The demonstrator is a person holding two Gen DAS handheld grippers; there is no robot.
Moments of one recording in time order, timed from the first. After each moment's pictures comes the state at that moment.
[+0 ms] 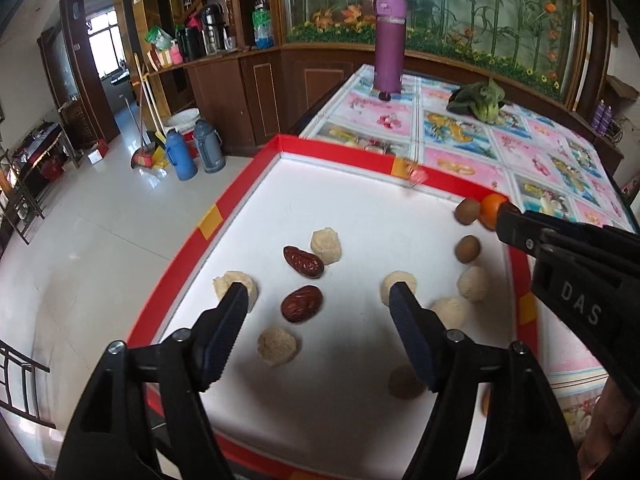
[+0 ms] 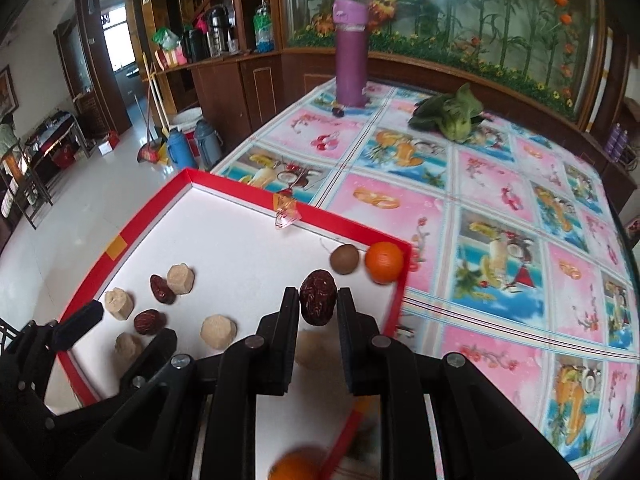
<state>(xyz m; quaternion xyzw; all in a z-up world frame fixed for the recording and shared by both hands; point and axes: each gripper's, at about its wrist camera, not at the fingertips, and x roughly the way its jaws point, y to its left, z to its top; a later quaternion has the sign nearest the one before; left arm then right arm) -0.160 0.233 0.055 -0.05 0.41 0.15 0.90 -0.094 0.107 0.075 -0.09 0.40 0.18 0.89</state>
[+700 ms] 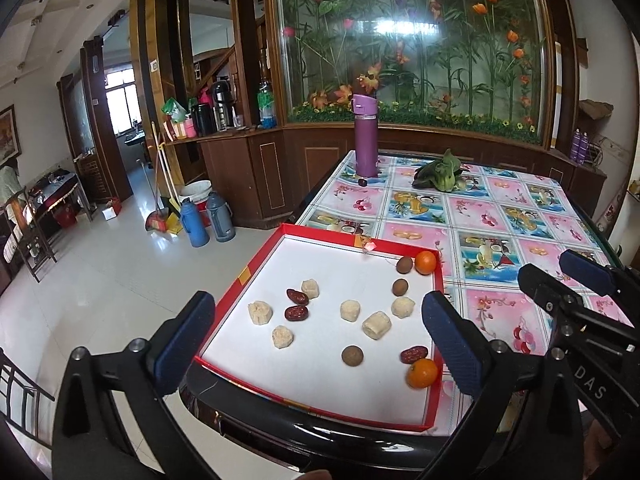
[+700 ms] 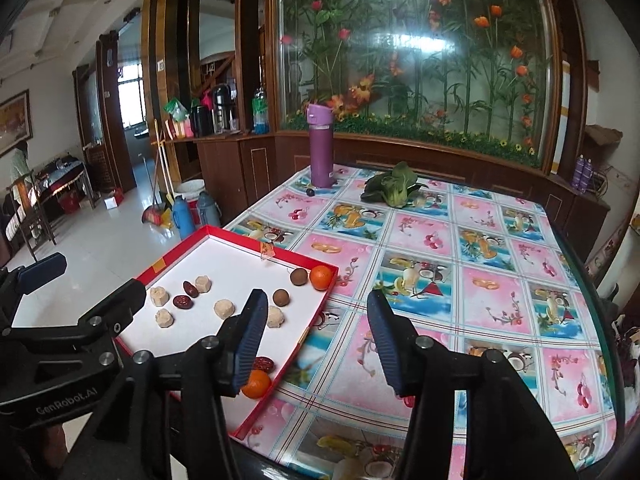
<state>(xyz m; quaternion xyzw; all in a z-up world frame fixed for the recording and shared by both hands) -0.247 0.174 0.143 -0.01 0.29 0.16 0.94 -0.201 0.020 0.139 -0.06 0.27 0.18 0.94</state>
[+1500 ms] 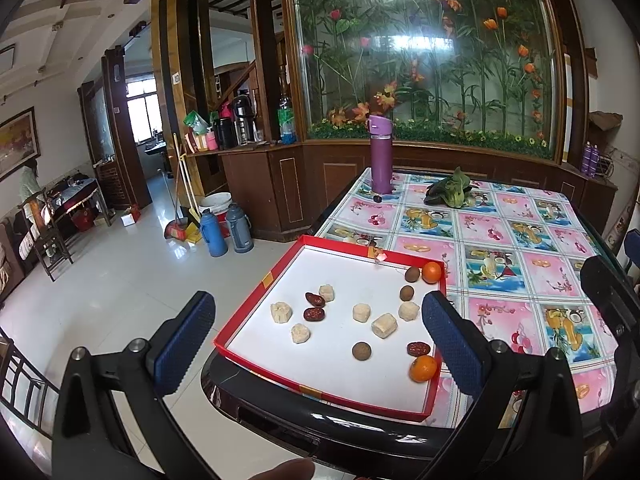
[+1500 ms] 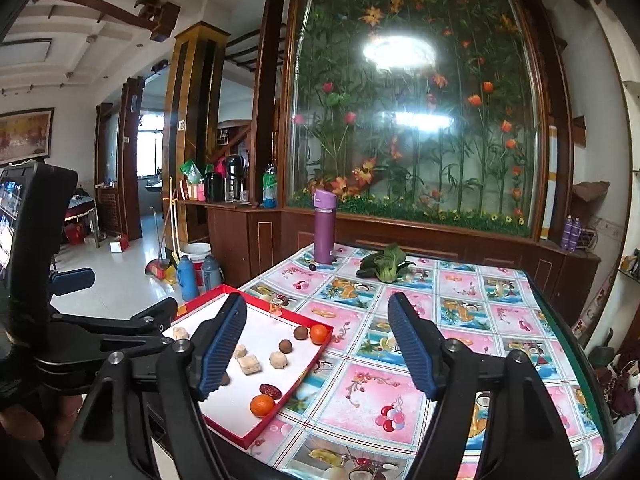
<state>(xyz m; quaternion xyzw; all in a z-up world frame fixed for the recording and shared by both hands) -0.280 0.163 0.159 -0.01 0.26 0.20 0.95 -0.271 -0.002 0.166 -0.06 0.12 0.20 0.97</state>
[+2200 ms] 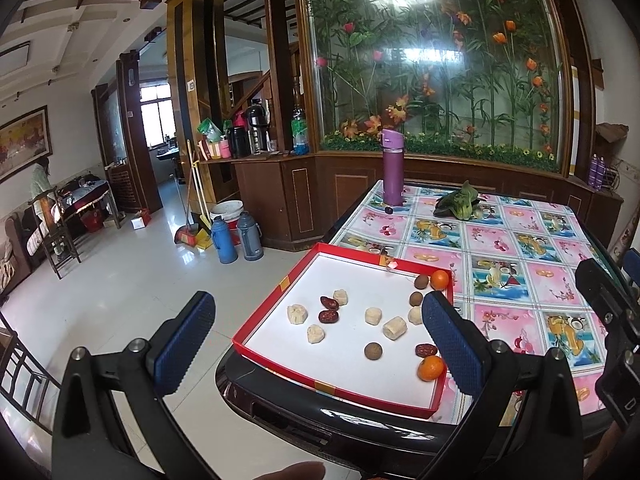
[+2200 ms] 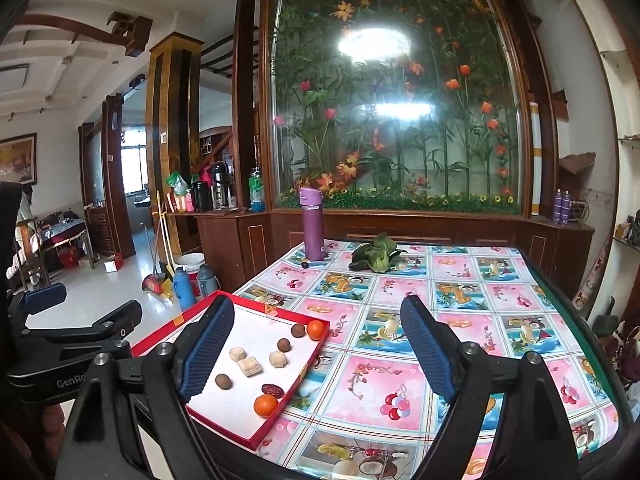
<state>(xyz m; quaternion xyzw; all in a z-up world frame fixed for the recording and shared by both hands) -0.302 0.165 0.166 -0.01 0.24 0.22 0.95 -0.269 -0.013 0.162 -0.01 0.13 0.18 0.98</state>
